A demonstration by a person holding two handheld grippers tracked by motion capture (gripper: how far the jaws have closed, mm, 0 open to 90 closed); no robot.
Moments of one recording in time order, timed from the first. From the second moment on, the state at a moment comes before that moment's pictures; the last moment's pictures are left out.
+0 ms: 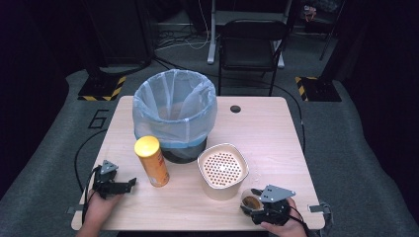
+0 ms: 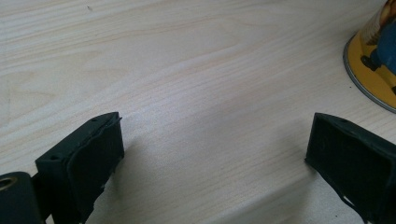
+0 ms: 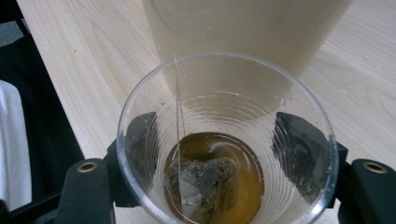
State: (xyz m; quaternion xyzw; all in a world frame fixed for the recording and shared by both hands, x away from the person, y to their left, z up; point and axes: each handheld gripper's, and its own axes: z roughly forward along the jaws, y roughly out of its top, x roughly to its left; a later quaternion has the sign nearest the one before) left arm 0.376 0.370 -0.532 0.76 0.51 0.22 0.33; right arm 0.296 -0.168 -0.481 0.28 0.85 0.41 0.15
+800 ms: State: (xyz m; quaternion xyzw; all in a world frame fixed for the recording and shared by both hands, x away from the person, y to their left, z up) left arm 0.377 0.370 -0.532 0.76 0.51 0.22 0.34; right arm 0.304 -0.192 -0.458 0.28 0.84 0.43 0.16
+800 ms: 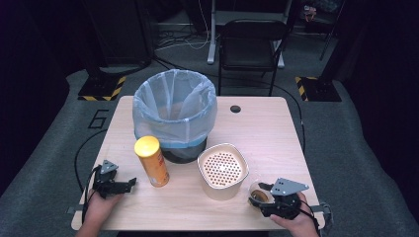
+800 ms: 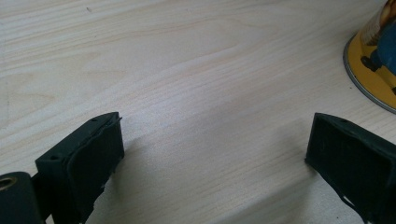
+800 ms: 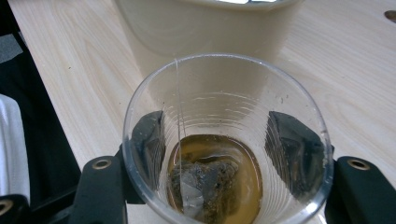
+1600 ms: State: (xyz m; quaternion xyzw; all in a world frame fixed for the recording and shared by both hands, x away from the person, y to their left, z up) left arm 0.377 0.370 -0.532 0.76 0.51 0.22 0.34; right arm 0.374 -0.223 -0.418 0.31 0.82 0.43 0.21
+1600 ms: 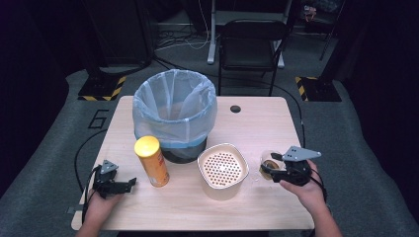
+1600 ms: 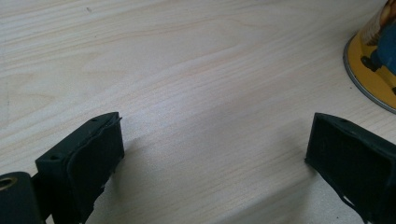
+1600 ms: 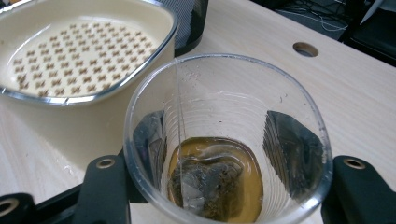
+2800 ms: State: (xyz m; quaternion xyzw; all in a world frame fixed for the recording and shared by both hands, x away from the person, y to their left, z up) left arm 0.377 0.370 -0.532 0.76 0.51 0.22 0.34; right arm 0.436 -0.198 -0.383 0.29 0.81 0.46 0.21
